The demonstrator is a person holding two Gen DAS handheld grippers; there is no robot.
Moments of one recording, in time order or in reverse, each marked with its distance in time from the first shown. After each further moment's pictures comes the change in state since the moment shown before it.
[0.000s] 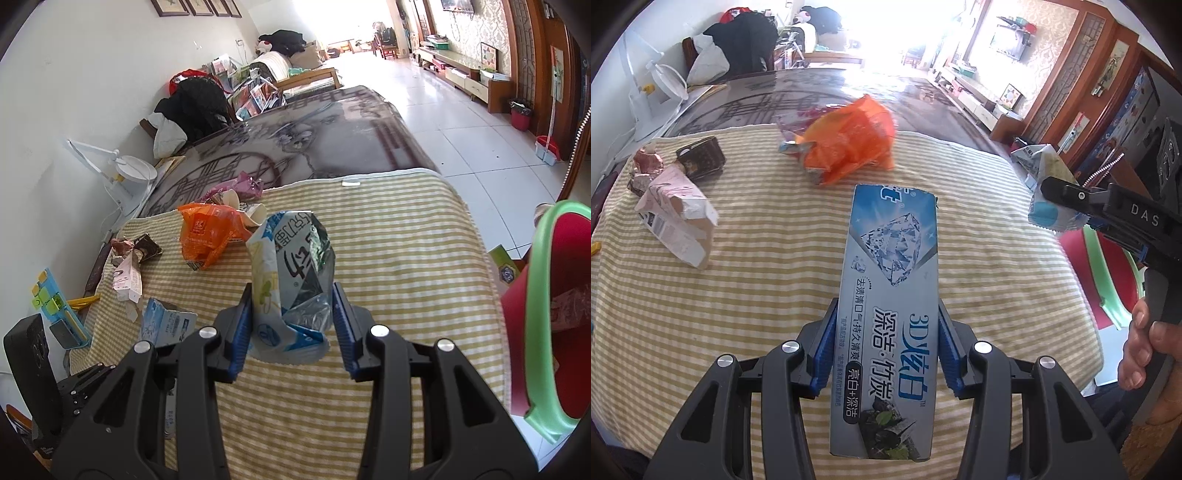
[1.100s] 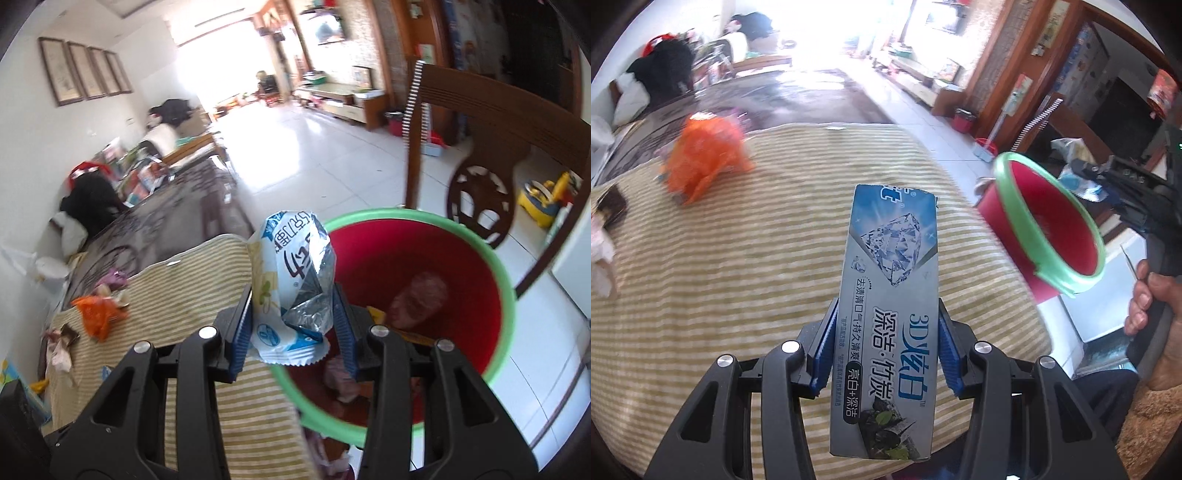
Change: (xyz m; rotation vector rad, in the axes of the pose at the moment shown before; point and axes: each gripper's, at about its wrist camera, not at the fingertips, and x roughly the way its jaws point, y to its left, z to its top) left arm 0.016 -0.120 -0.007 0.197 0.038 -0.145; right arm -0.117 -0.156 -0.015 0.291 -0.235 -0.365
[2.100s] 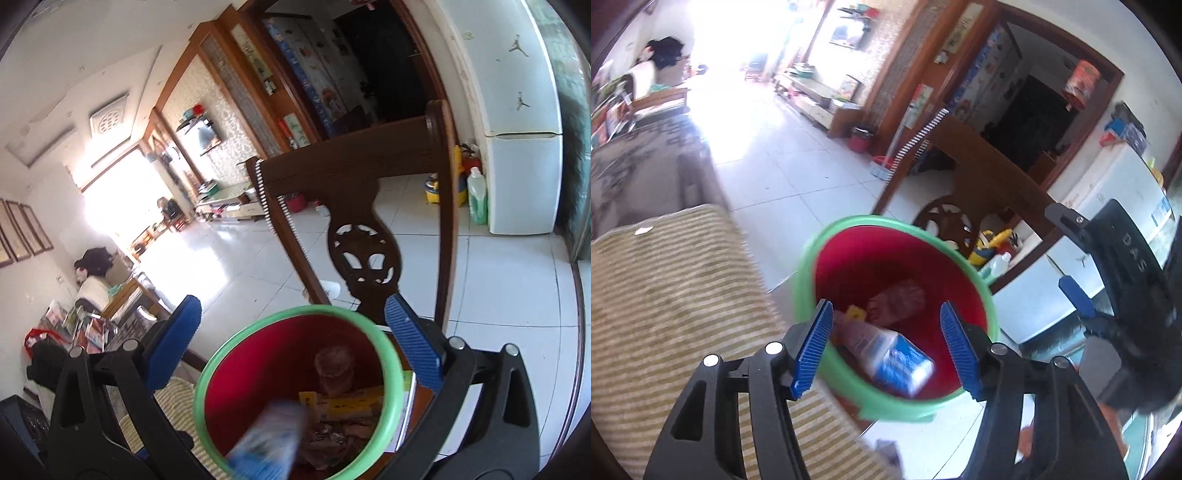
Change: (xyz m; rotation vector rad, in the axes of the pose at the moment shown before) left arm 0.046 -0.131 0.094 0.121 -0.083 -0.332; right arm -0.068 -0.082 0.011 0.405 -0.400 -0.204
